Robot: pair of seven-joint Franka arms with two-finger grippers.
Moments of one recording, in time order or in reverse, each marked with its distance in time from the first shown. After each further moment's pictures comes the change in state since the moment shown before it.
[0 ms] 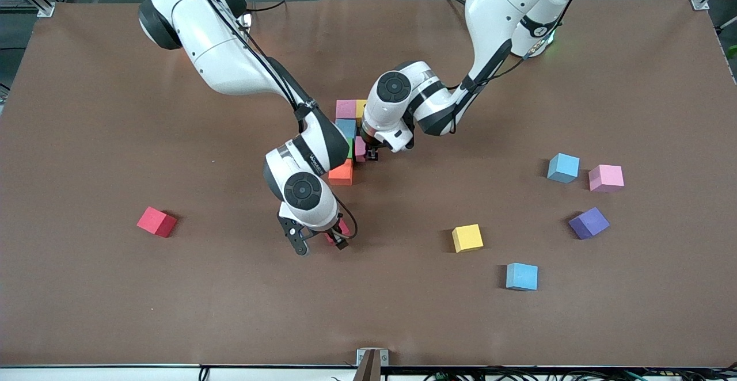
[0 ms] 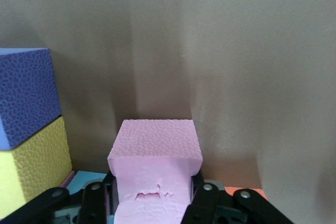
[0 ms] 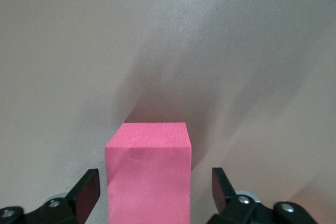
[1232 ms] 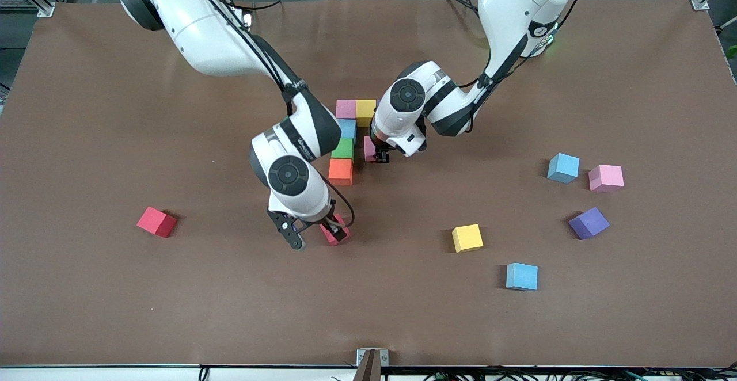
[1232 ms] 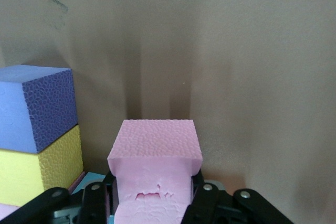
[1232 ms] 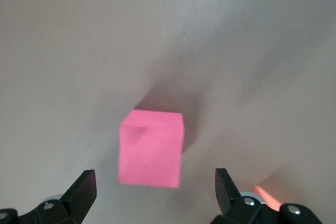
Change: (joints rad) left arm 0.052 -0.048 -0.011 -0.011 -0.101 -0.092 0.056; right arm -0.033 -0.088 0.027 -0.055 0.000 -0.010 -0.049
